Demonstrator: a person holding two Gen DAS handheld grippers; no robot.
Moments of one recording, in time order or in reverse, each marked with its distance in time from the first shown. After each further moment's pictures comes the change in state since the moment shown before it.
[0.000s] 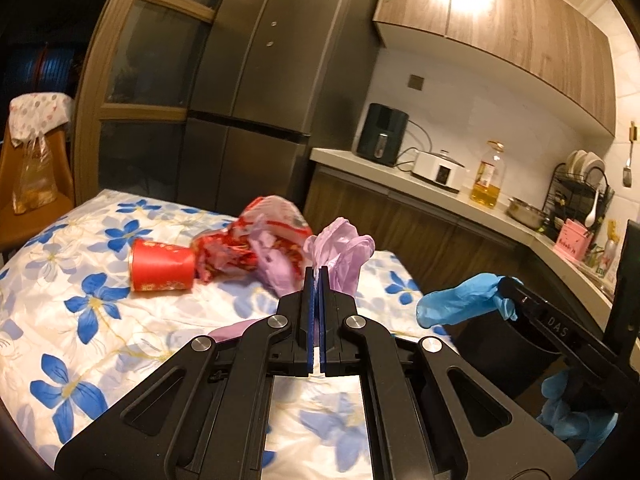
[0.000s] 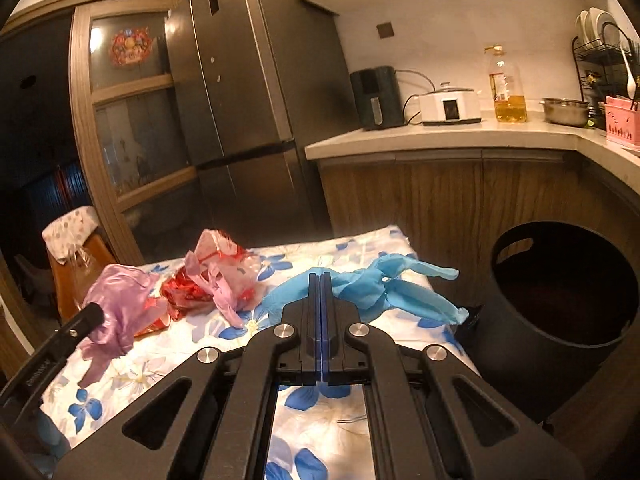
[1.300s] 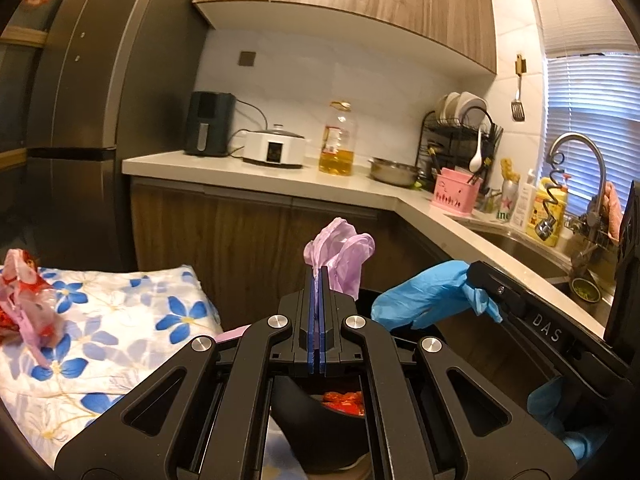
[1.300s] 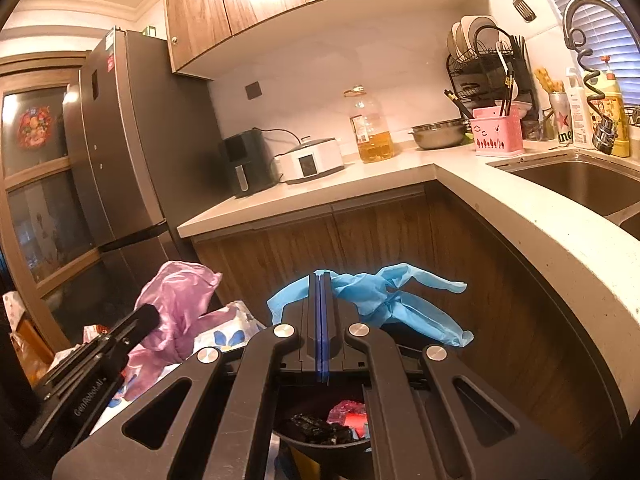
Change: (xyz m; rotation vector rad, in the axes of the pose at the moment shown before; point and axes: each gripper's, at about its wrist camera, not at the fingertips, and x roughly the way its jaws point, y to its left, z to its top) left arm 0.091 -0.259 -0.012 0.235 0.047 -0.440; right arm -0.068 -0.184 0.044 0.172 -0.166 -0.323
